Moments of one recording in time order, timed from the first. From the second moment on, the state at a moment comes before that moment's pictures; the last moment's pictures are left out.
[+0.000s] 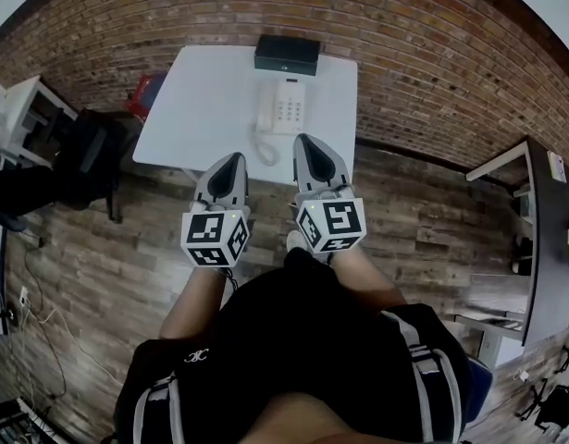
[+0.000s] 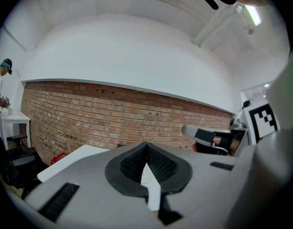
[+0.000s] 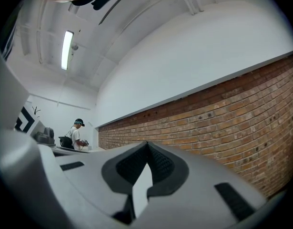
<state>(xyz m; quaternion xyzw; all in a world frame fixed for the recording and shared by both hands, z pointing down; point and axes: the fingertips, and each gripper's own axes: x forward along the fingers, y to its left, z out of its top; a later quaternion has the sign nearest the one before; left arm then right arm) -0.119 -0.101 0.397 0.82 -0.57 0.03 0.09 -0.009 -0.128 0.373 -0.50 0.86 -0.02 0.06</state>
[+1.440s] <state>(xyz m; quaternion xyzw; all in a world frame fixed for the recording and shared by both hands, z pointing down) -0.108 -0.343 0.474 0.80 -0.56 0.10 0.18 0.002 -0.352 0.404 -0.50 0.86 -0.06 0.02</state>
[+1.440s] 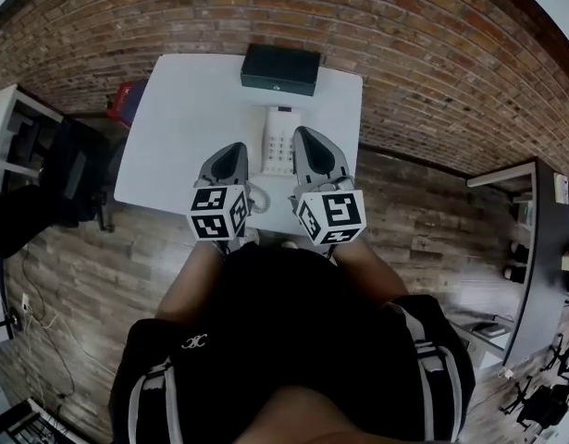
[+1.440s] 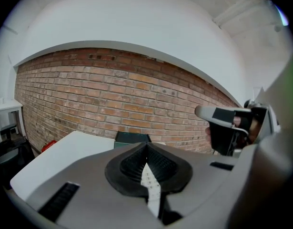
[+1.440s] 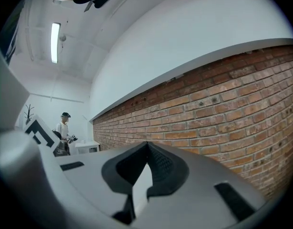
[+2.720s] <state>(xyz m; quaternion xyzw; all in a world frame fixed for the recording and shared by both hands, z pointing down) -0.094 -0.434 0.635 0.78 -0.52 0.23 0.27 0.068 -0.381 0.448 -0.62 0.78 -0.10 -0.04</state>
